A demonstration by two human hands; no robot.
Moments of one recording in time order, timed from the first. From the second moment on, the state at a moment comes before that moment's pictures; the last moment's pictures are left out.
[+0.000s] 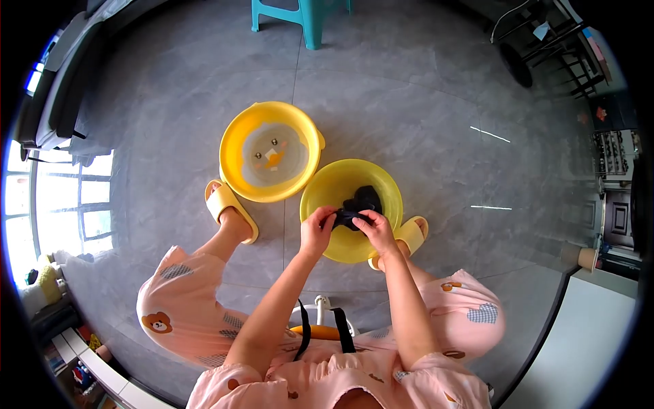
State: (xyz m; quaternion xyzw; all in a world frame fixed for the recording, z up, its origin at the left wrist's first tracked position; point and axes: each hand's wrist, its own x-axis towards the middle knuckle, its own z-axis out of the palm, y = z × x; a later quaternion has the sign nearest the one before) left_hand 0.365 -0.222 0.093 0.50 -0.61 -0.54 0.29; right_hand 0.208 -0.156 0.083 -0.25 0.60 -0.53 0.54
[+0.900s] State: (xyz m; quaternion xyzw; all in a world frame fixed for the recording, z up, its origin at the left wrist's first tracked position) left_hand 0.331 -0.255 -0.043 0.64 -0.66 -0.37 0.08; right_hand 0.201 -0.213 -0.041 -0.50 0.80 -0.23 0.21
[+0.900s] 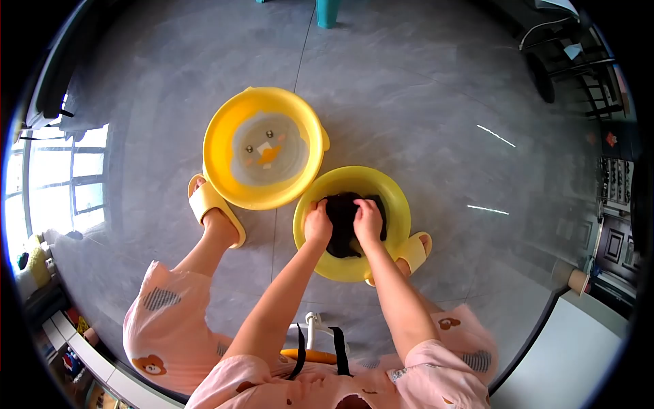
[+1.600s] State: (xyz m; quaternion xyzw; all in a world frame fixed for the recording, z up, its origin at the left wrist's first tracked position) left_hand 0.343 -0.252 0.101 0.49 -0.76 -0.33 0.28; right_hand 0.148 -0.186 0.067 -0.30 0.70 -0.58 0.30
